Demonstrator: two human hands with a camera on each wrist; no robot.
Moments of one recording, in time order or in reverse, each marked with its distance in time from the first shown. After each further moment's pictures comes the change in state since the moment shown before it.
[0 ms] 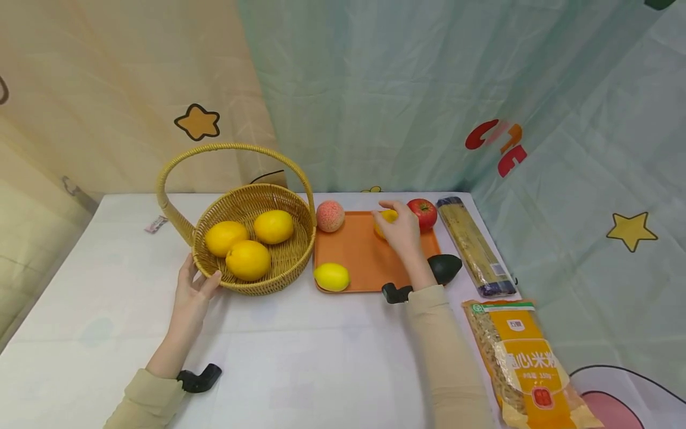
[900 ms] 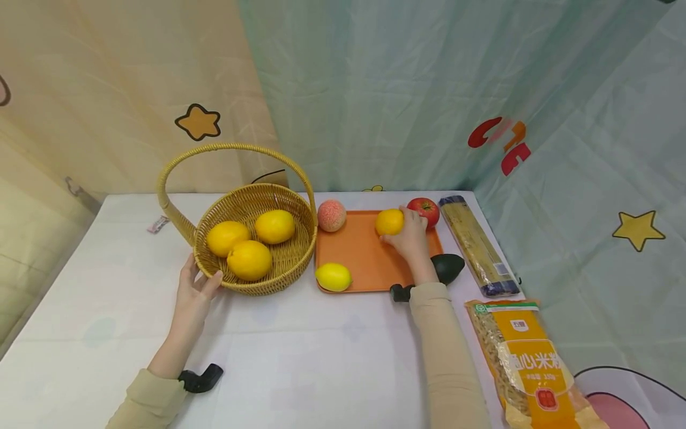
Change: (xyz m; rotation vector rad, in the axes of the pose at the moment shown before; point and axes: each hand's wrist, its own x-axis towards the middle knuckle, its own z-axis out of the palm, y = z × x) left_hand 0.001 -0.001 0.000 0.024 0.003 -0.007; right_hand 0.014 0.054 0.012 -0.225 -0.095 0.101
